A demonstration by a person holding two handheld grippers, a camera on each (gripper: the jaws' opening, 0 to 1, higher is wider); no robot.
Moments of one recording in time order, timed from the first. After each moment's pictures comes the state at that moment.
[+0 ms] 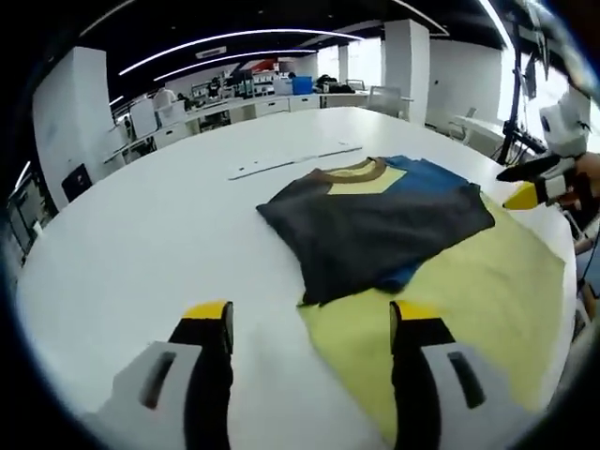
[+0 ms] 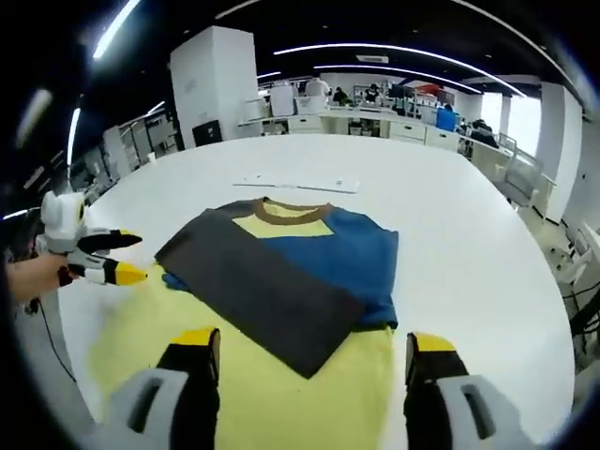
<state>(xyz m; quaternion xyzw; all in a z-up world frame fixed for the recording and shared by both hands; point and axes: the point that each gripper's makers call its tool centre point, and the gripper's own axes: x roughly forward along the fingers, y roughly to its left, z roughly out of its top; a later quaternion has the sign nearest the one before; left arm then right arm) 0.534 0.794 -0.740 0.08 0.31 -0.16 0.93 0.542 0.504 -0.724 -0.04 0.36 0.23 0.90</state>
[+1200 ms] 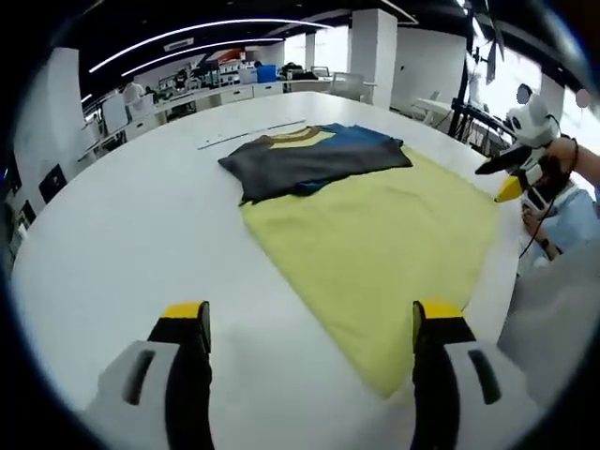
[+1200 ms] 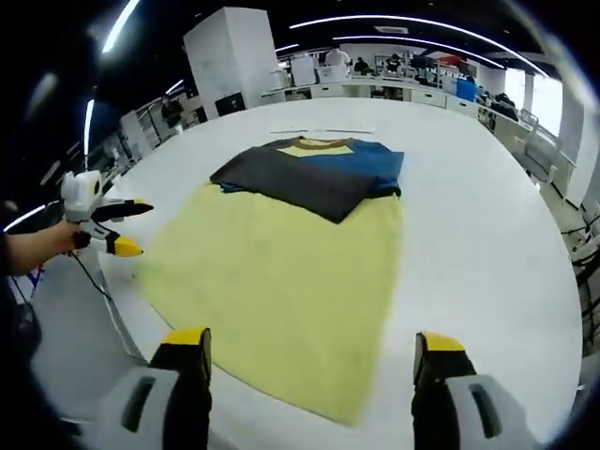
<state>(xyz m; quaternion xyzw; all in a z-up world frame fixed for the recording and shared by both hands) 0.398 0.787 -0.754 0.08 0.35 -0.23 0.90 0.399 0.454 -0.752 -0.04 0.43 0.27 0.86</state>
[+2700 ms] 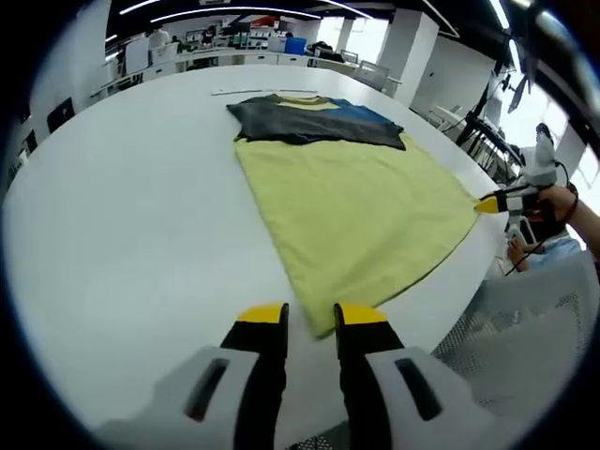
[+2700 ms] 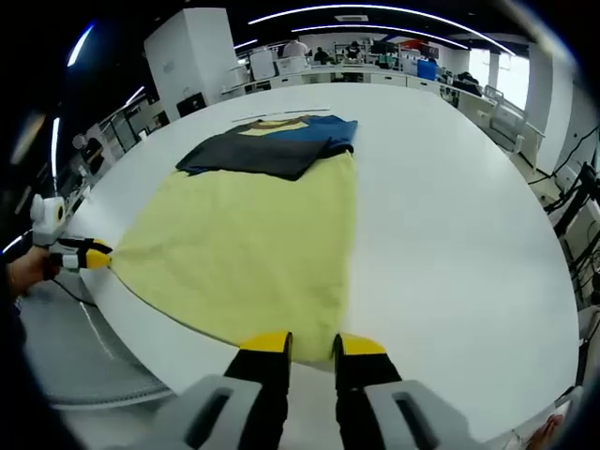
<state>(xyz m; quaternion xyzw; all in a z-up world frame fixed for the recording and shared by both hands) 0.339 0.777 -0.771 -0.03 0.42 -0.19 0.88 0.374 0.421 -0.775 -0.02 0.45 0.18 0.87</state>
